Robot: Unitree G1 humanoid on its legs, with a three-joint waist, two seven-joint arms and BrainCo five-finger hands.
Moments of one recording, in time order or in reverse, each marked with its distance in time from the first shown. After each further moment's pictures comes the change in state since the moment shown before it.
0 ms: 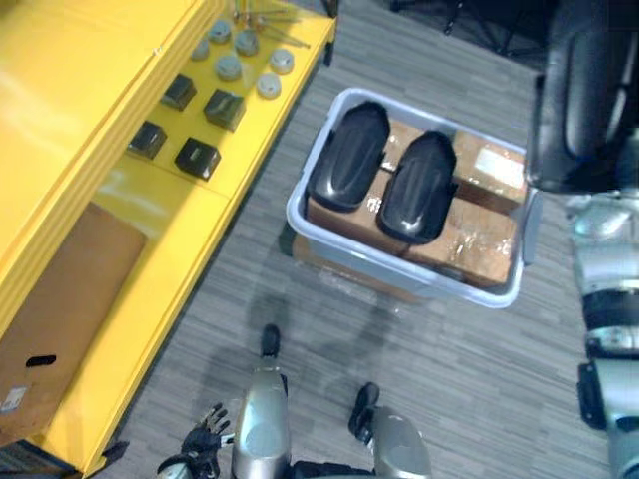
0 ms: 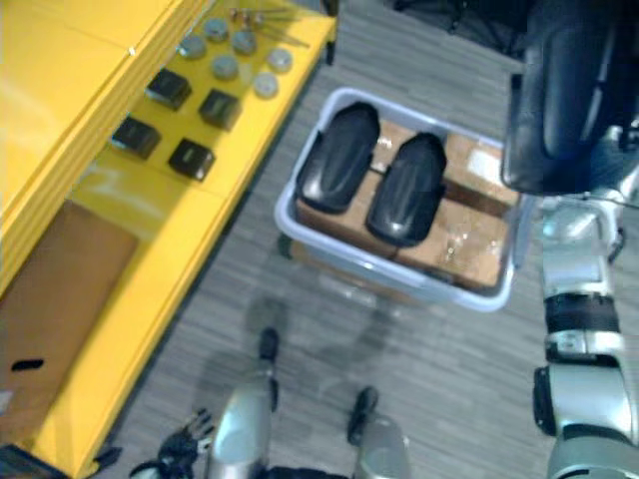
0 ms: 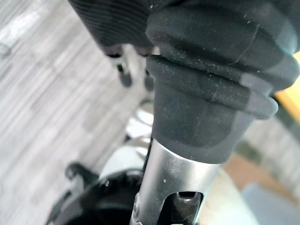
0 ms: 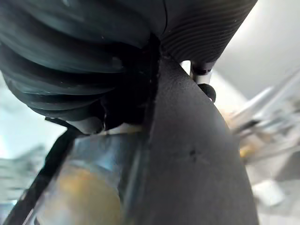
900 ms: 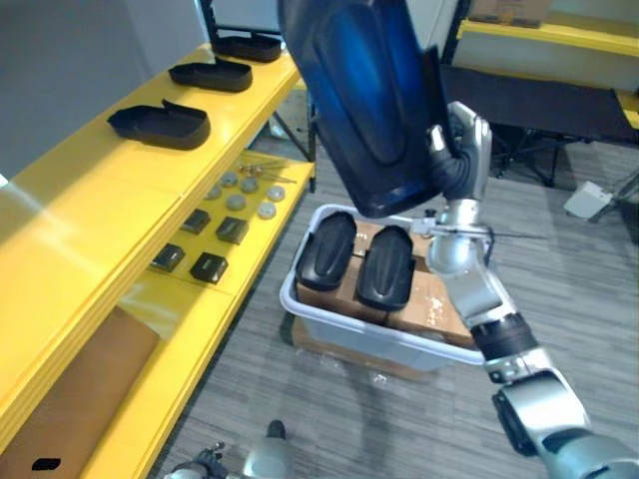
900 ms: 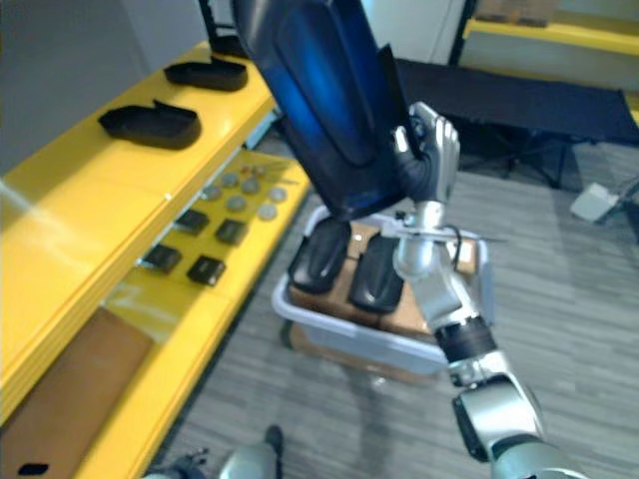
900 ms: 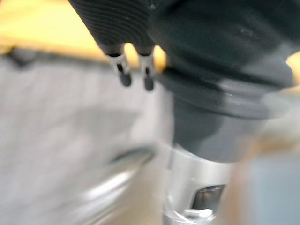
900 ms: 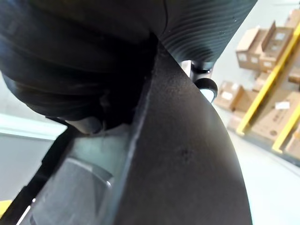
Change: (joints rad) left arm -0.308 0.042 -0.082 -0.085 0.457 0.289 0.184; right arm 0.083 0.254 0.253 -0.231 -0.196 -0.285 0.033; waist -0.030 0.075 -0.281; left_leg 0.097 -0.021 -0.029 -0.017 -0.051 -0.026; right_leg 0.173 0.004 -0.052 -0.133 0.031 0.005
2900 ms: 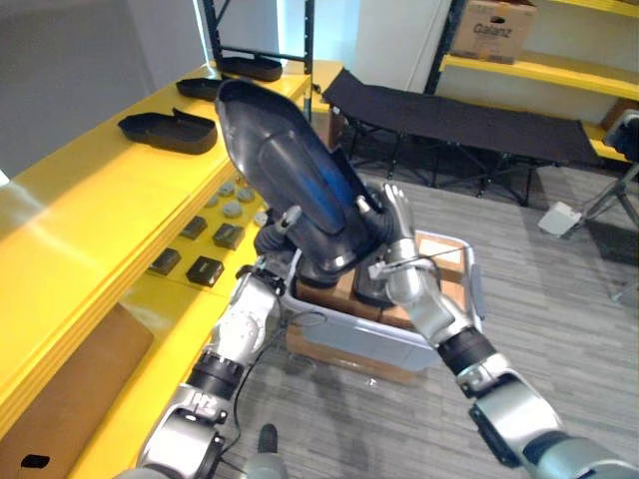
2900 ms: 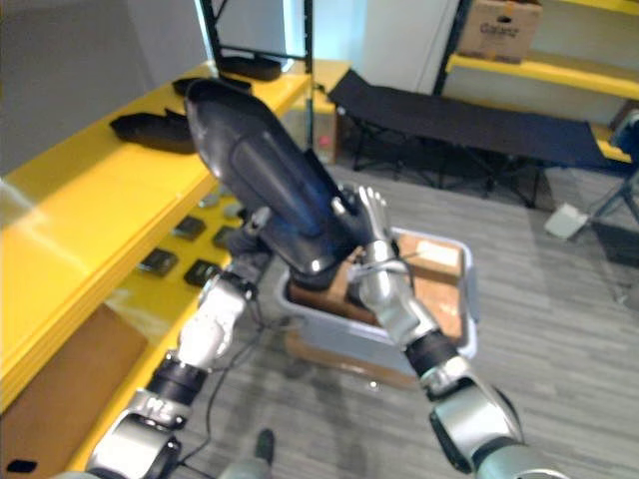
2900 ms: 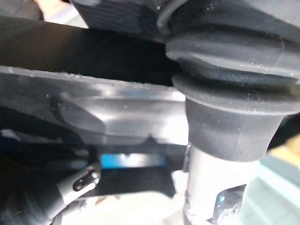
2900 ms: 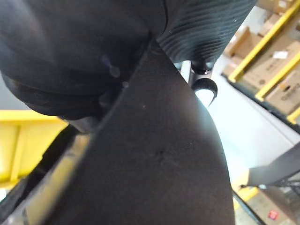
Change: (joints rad) left arm -0.413 -0.252 0.047 -0.230 -1.085 -0.366 -0.190; right arm -0.010 0.143 0.198 0.250 -0.039 -0.011 0.143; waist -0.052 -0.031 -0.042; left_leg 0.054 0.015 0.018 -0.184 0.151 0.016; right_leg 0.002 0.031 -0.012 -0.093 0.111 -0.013
